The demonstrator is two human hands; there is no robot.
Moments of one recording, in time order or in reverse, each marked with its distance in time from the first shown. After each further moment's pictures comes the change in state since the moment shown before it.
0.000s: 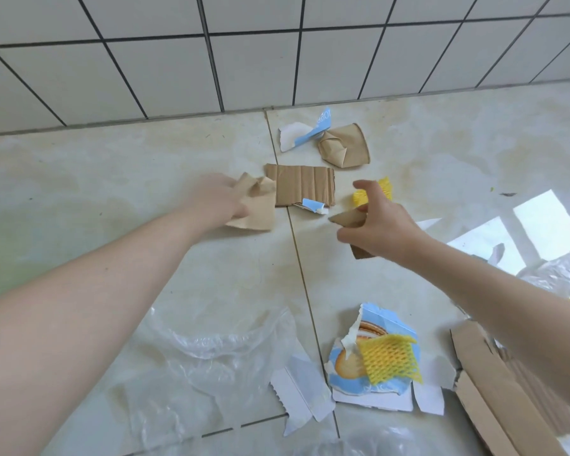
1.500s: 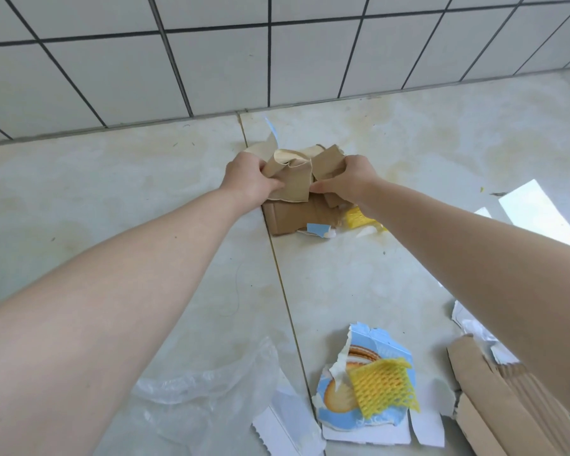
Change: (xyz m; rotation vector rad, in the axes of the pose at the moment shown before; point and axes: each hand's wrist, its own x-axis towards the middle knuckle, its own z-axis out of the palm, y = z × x) left_hand 0.045 0.070 0.062 0.055 -0.051 0.216; right_hand 0.107 -0.004 -0.005 0.331 0.027 0.216
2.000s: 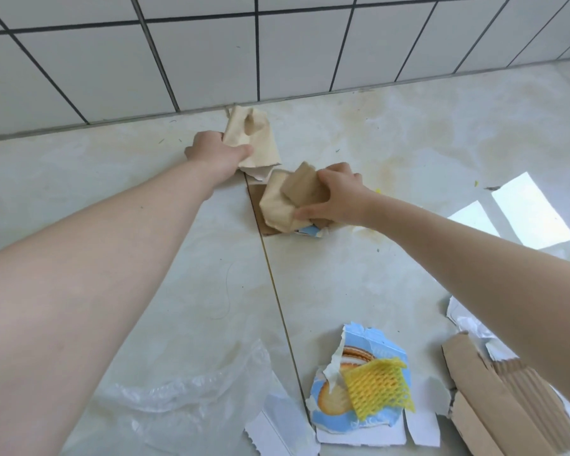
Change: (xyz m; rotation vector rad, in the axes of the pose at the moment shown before) left_hand 0.036 -0.014 -0.021 -0.144 0.130 -0.203; right_hand -0.014 0.019 0.000 -0.538 -0.157 -0.238
